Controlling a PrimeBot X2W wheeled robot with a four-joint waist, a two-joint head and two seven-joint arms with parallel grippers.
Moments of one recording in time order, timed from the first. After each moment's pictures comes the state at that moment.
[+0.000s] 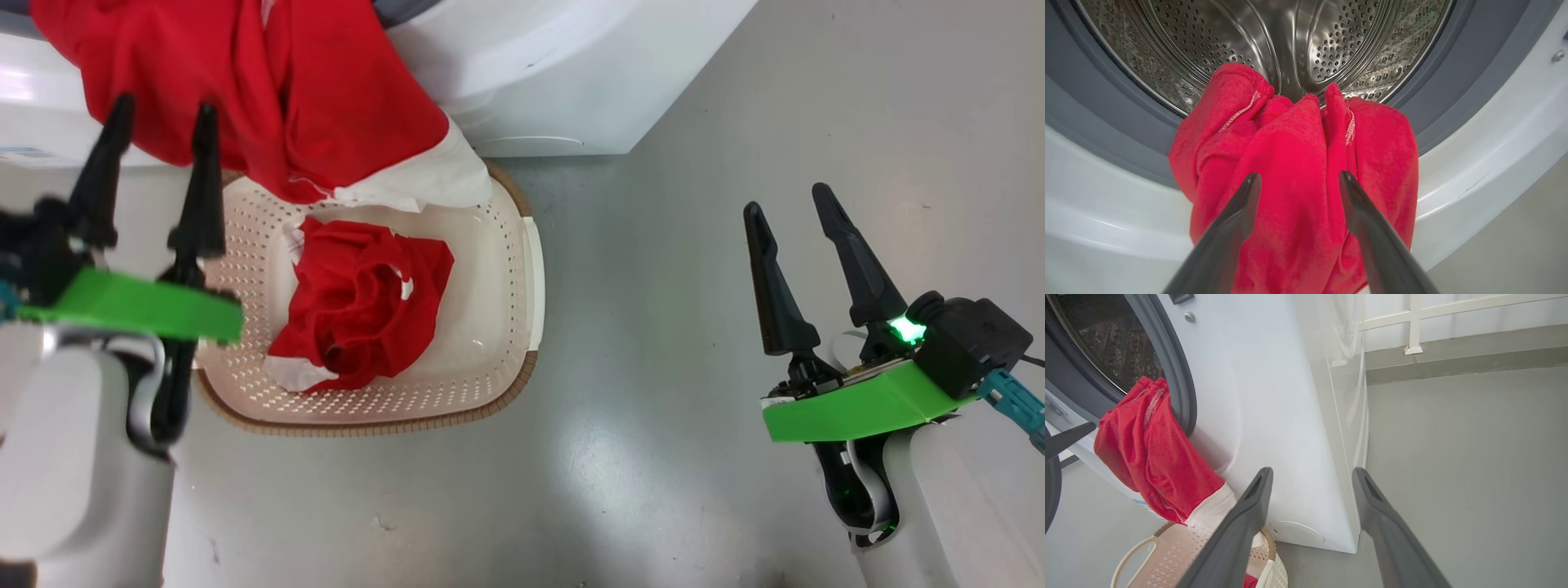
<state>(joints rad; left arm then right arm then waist) -0.65 0.21 -0.04 0.36 -0.33 -0.13 -0.24 -0.31 -0.05 0.10 0.10 0.35 0.12 -0.26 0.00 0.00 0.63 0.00</state>
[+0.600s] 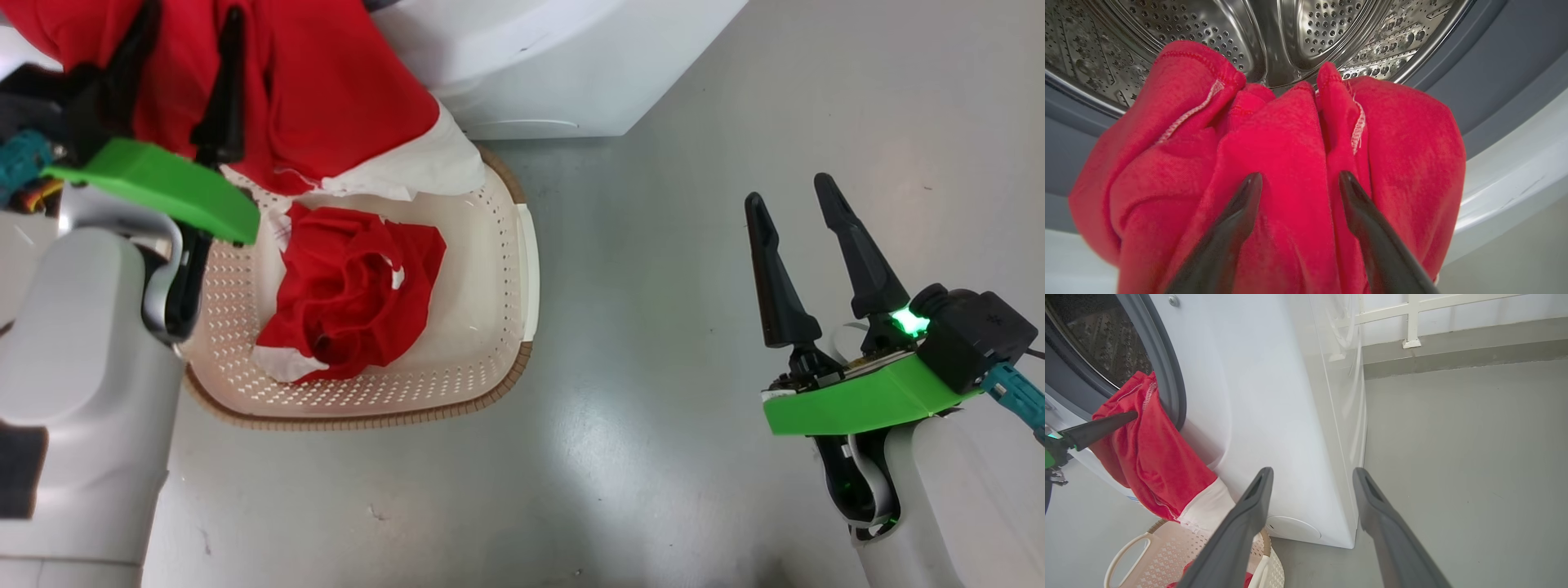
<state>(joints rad) -0.96 0.20 -0.17 0.68 -0.34 -0.13 -0.23 -0.32 -0.05 0.10 0.09 0.35 0.12 -0.26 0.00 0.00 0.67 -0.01</state>
